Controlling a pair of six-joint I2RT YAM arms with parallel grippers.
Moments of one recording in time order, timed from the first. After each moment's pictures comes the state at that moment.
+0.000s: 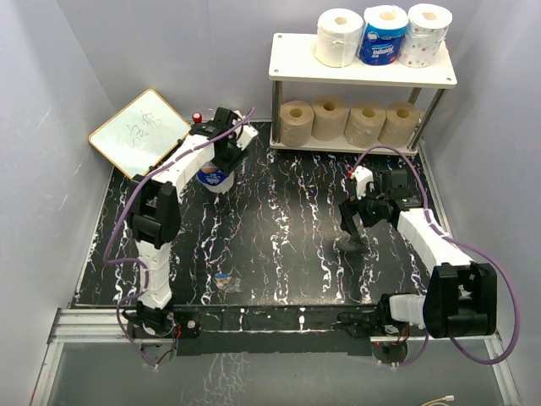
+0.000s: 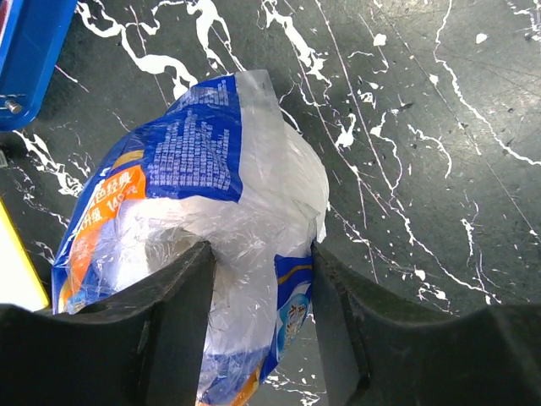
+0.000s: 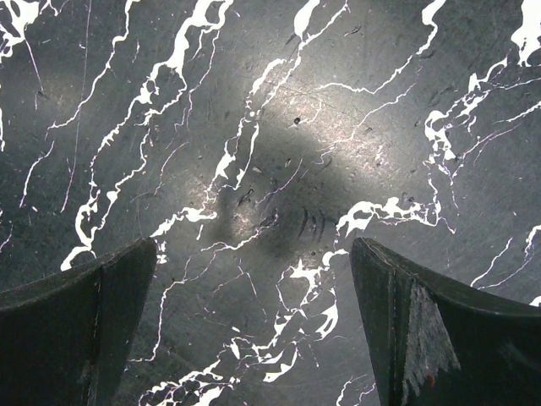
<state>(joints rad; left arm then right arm) -0.38 2.07 1.82 -0.82 -0.08 0.45 0.03 1.24 0.77 -0.48 -0.42 -0.44</state>
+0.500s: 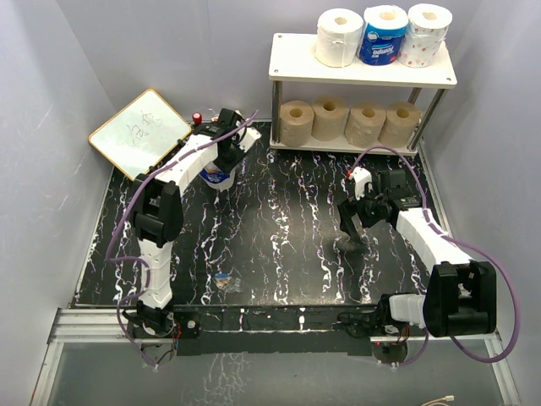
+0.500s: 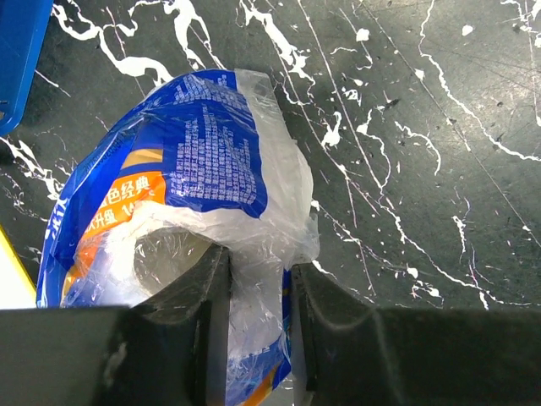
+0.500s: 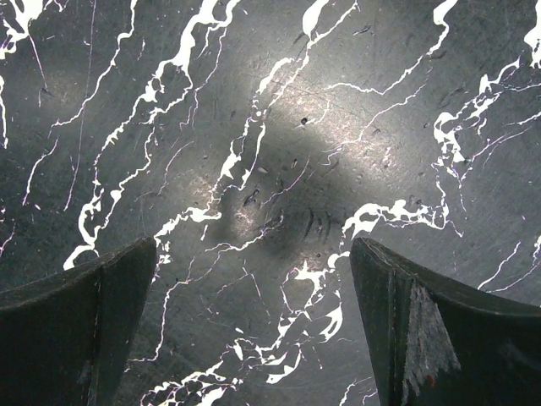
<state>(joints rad) -0.39 2.10 1.85 -0.84 -0.08 0.45 0.04 1.25 0.77 -0.48 -0.42 -0.44</state>
